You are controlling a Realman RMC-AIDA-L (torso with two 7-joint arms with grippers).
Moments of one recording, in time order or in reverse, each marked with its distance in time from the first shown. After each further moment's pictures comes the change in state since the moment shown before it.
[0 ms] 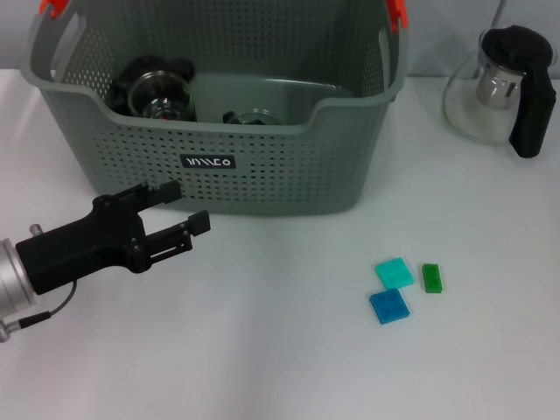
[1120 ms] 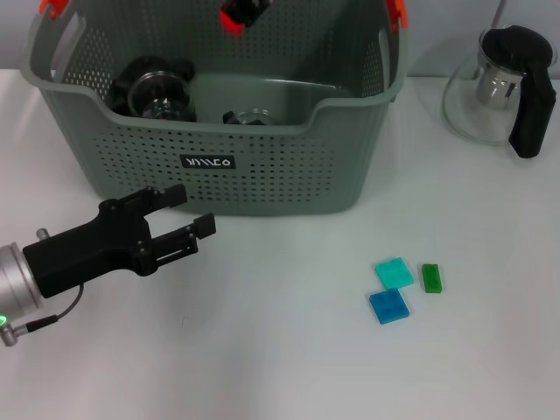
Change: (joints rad) left arm 0.001 -0.009 0.000 -0.011 0.000 -0.010 -0.001; right arm 0.327 0.024 -0.361 0.652 -0.331 0.490 0.135
